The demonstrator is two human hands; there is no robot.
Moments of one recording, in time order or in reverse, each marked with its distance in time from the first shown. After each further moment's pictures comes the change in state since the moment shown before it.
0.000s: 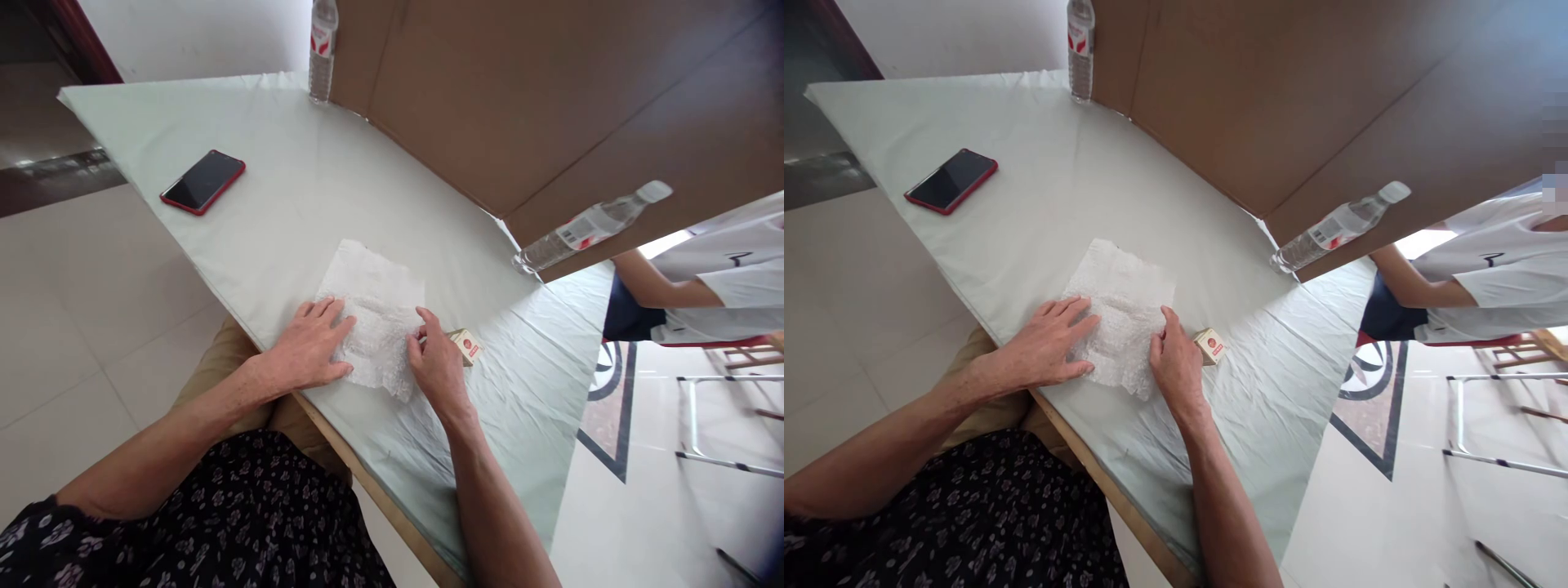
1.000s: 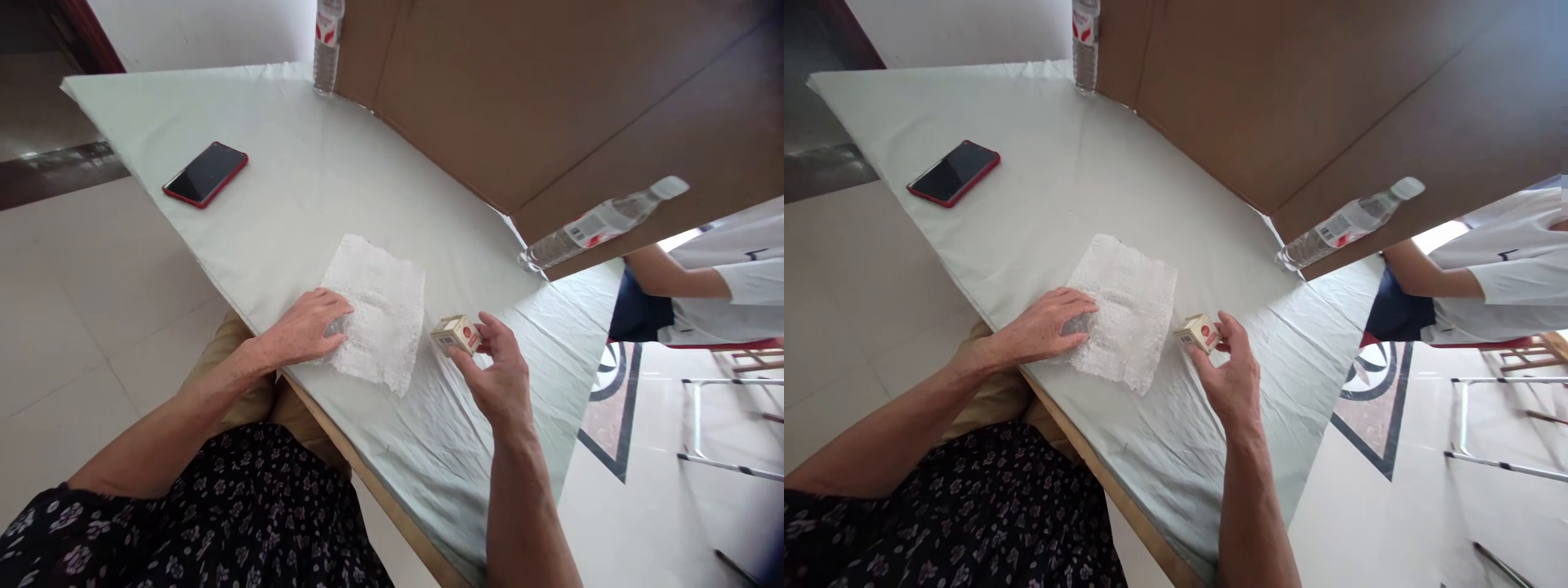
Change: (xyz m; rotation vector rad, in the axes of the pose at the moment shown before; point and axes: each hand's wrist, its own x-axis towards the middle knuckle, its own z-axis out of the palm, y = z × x) left_hand 0.011 -0.027 0.006 -0.274 0.136 0.082; right_hand -0.020 0.037 -0.048 0.230 0.214 0.133
